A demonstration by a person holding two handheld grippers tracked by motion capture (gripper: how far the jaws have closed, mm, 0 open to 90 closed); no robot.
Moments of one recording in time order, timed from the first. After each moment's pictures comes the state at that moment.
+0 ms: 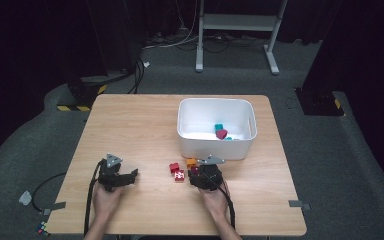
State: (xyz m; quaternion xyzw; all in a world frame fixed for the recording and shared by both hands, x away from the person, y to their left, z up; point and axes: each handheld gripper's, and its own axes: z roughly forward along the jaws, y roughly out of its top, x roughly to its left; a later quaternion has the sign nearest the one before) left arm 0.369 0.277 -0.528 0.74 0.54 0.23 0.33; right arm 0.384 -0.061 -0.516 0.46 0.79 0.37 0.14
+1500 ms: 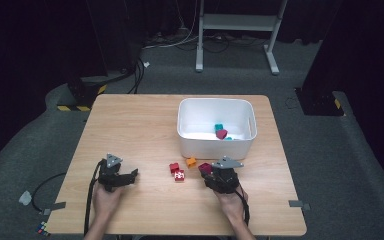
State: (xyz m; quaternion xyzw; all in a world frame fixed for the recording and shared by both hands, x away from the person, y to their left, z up) left arm 0.369 0.277 -0.528 0.74 0.54 0.23 0.33; right arm 0.363 -0.104 -0.485 0.42 0.80 0.40 0.16
